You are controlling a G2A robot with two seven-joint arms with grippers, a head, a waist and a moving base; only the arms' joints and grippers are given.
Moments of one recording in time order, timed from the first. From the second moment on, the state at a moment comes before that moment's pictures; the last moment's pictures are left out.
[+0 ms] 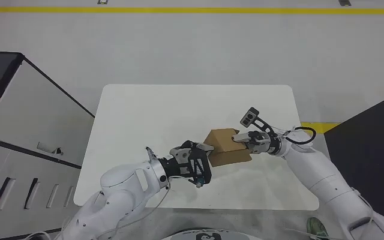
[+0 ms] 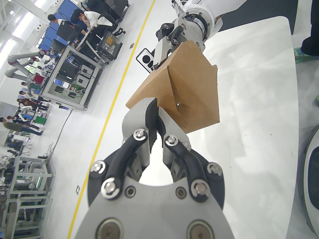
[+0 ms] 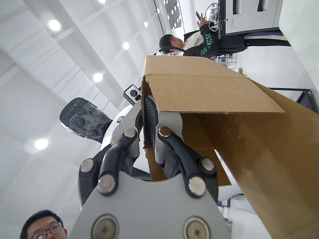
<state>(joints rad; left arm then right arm) 1.57 -1.02 -1.08 -2.34 1.77 -0.58 -0.31 -1.15 -0.95 0.95 -1.28 1.14 -0.09 1.48</state>
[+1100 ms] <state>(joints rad) 1.54 -1.03 -1.01 -2.33 1.80 -0.62 -0.32 -1.20 -0.97 1.01 -1.33 1.03 -0.09 1.51</state>
